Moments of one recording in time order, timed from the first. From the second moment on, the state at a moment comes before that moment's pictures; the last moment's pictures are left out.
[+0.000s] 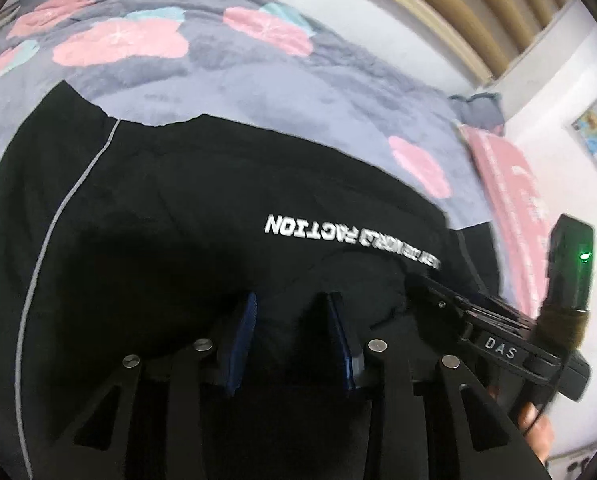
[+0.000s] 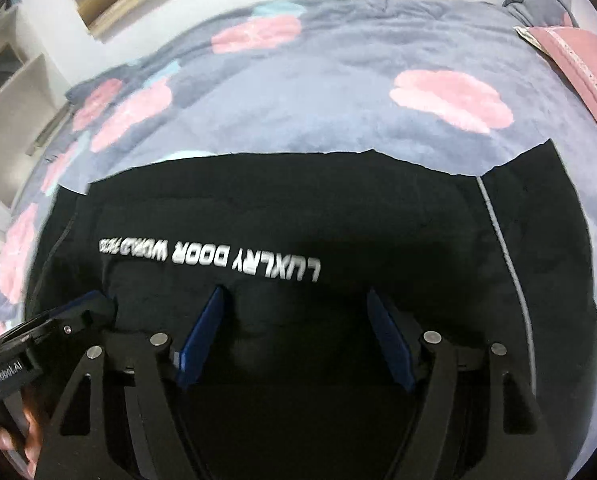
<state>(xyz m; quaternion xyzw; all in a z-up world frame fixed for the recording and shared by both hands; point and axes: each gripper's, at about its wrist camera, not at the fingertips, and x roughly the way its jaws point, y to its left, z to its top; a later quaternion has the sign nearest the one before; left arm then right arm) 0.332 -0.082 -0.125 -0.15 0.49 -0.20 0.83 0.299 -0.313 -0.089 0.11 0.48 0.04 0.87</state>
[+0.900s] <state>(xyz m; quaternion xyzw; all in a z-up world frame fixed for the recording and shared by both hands) 0.214 0.010 -0.091 -0.12 0.45 -0.19 0.86 0.145 -0.317 -0.049 0.08 0.47 0.04 0.88</state>
